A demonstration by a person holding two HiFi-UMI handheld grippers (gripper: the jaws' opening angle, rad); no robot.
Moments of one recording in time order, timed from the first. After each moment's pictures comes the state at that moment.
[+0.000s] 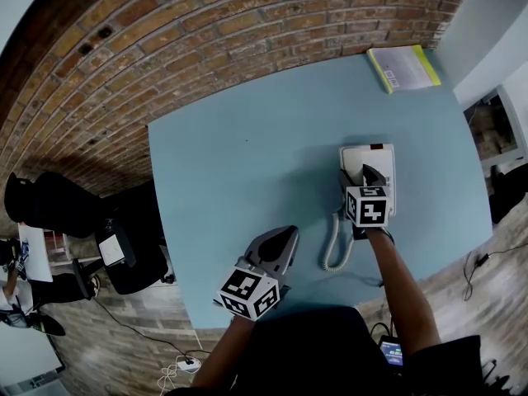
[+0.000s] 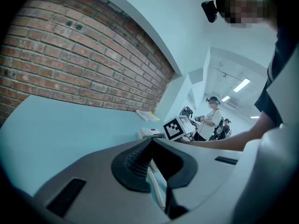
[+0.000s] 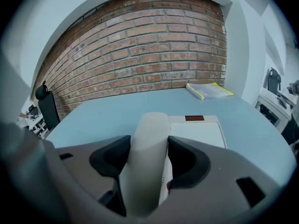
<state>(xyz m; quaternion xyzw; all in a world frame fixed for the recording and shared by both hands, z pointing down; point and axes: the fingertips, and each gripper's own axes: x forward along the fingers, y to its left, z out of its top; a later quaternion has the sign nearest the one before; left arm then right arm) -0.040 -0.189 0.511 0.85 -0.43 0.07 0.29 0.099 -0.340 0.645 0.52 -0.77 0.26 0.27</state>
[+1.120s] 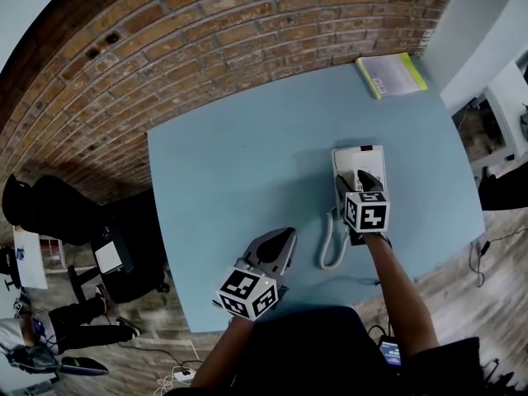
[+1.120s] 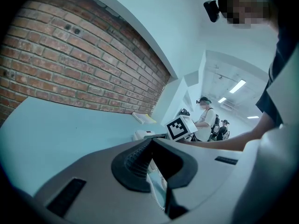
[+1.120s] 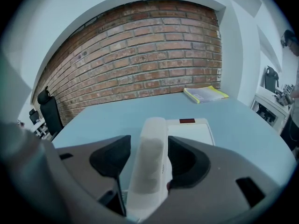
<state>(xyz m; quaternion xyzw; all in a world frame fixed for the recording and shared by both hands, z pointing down) -0.038 -0.172 0.498 0.86 -0.42 0.06 0.28 0.105 -0.316 0.616 0.53 -0.77 0.26 0.25</state>
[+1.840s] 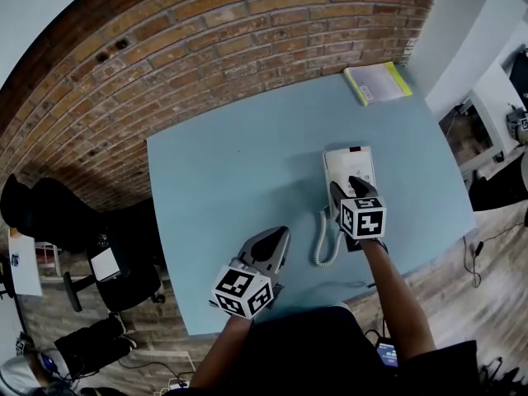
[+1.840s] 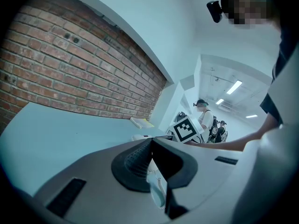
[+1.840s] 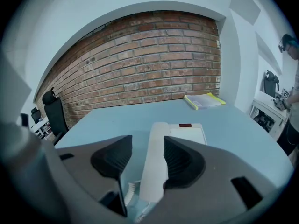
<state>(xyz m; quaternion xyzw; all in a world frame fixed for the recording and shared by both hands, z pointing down) -0.043 -0.152 0.476 0.87 -0.42 0.04 0.26 0.103 -0.282 0.575 0.52 -0.78 0.24 0.23</state>
